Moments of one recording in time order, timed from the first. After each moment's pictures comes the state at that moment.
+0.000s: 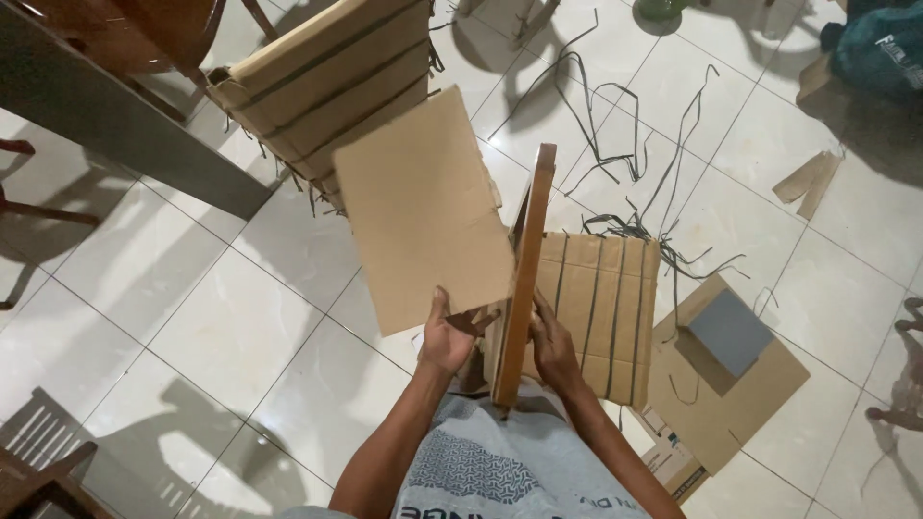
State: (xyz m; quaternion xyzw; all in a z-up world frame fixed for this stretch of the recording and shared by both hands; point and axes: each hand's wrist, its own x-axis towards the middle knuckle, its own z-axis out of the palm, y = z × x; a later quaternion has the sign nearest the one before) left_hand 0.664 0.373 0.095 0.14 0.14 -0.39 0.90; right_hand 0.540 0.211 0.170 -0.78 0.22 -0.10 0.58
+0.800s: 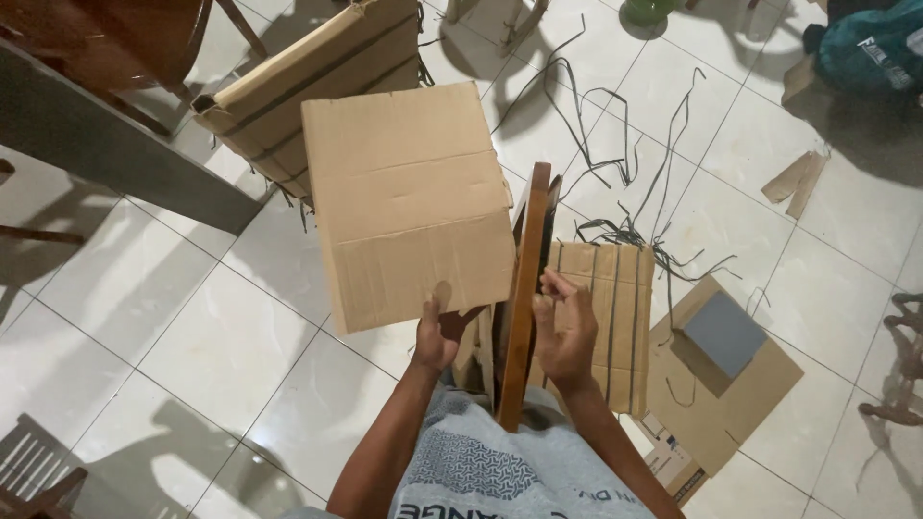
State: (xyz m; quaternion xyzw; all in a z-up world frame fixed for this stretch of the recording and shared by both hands) left_hand 0.702 0.363 0.087 0.23 0.01 -0.36 0.90; right_hand 0.597 0.212 0.272 -0.82 0.18 -0.33 0.43
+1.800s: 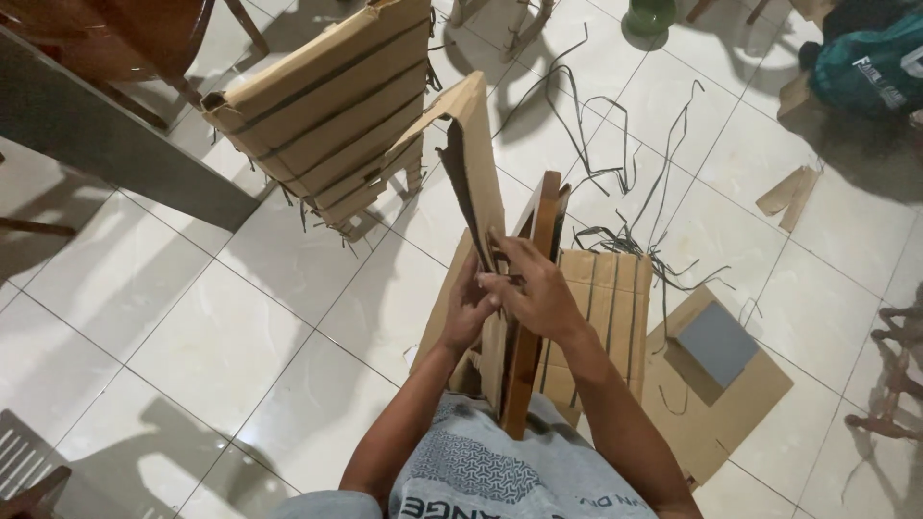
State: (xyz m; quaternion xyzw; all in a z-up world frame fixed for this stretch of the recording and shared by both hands) left_hand 0.726 0.319 0.137 0.41 -0.23 -0.27 0.84; right_hand 0.677 0.196 0.310 -0.89 0.05 -0.08 0.45
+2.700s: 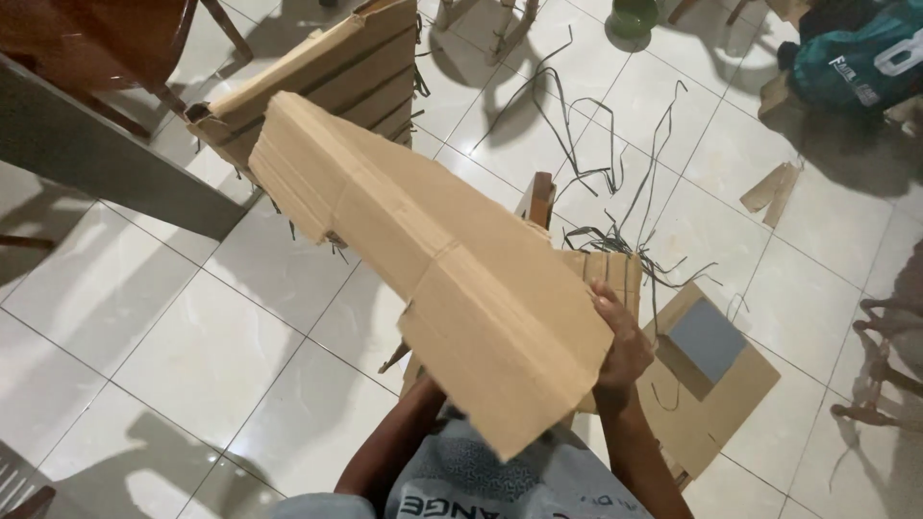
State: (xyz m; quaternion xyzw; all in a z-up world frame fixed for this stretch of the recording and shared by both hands) left_hand 0.699 0.315 0.051 0.53 -0.22 -0.13 0.81; right_hand 0.583 0.171 0.282 -0.84 0.00 -0.47 0.26
